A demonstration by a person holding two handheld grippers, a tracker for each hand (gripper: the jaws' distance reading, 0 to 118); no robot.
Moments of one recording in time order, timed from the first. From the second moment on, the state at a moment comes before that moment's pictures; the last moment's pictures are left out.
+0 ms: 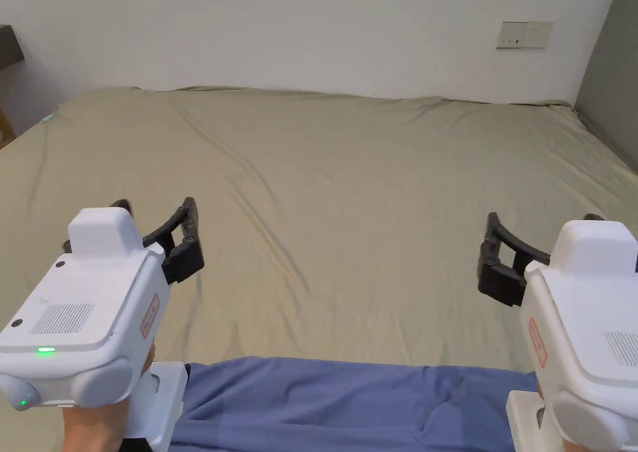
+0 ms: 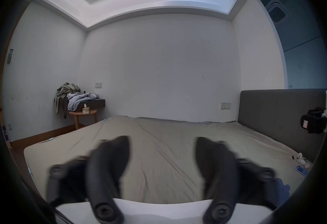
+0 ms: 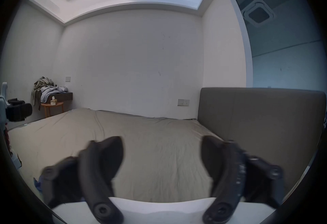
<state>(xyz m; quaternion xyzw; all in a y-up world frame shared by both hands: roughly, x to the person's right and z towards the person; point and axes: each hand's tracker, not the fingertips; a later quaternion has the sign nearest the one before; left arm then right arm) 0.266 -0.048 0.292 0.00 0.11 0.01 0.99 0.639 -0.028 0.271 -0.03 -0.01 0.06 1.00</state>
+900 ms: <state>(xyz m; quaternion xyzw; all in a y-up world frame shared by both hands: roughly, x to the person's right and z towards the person) 0.115 -0.141 0.295 -0.33 -0.01 0.25 0.91 0.610 -0.046 0.249 -0.05 0.01 0.10 0.99</state>
